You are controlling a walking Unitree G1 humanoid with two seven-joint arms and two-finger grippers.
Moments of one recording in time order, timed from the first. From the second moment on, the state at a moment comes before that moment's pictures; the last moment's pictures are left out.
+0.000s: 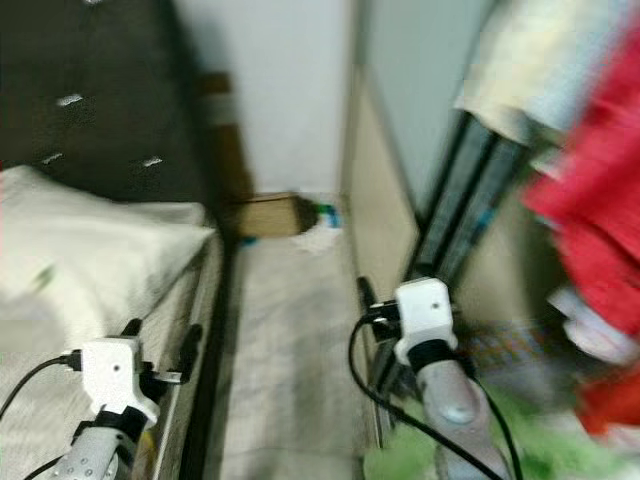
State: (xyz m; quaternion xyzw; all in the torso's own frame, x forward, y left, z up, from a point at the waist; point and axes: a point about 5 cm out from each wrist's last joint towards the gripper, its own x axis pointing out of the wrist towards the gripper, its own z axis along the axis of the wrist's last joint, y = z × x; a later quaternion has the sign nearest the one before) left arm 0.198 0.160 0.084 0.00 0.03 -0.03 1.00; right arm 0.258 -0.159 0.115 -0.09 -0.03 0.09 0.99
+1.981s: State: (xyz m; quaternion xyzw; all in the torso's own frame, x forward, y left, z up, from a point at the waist) left arm 0.200 0.170 0.086 0.02 0.04 0.00 1.00; right arm 0.273 -0.136 0.126 -0.07 -0.05 0.12 0.99
